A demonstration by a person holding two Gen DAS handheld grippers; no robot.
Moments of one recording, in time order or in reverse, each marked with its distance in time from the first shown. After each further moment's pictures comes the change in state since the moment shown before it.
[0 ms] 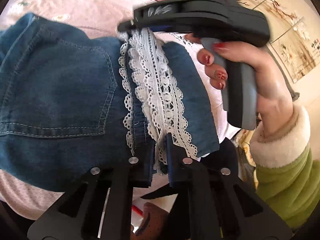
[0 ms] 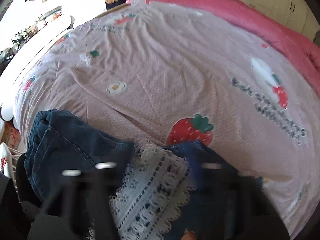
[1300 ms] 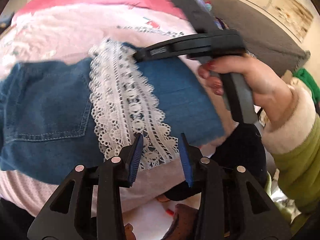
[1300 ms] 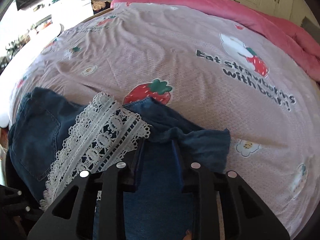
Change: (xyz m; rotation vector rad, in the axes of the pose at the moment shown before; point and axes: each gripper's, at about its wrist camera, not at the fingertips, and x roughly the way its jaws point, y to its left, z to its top) left arm 0.019 -0.043 -0.010 0.237 -0.020 0.184; right arm -0.013 -0.056 -0.067 0.043 -0.085 -0.089
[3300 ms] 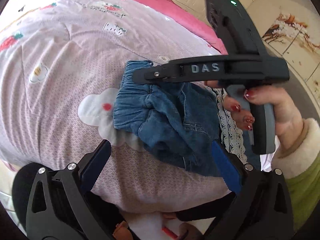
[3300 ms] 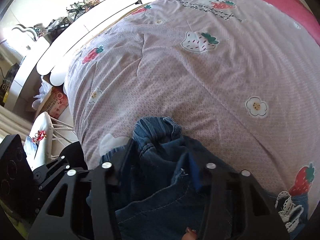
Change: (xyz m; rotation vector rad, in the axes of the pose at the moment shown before) left arm -0.096 0.140 -0.038 -0.424 -0.219 0.154; right arm 0.047 0.206 0.084 -0.307 0.177 0.472
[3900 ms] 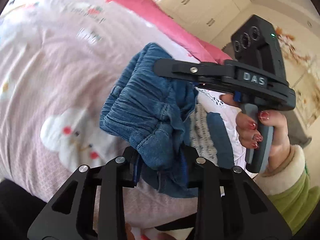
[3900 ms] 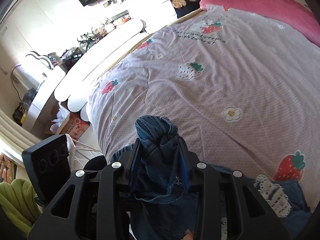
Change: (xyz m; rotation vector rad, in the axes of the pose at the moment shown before) left arm 0.012 -0.034 0.028 -0.002 -0.049 -0.158; right arm -0.086 -0.027 -0.017 0.070 -0.197 0.098
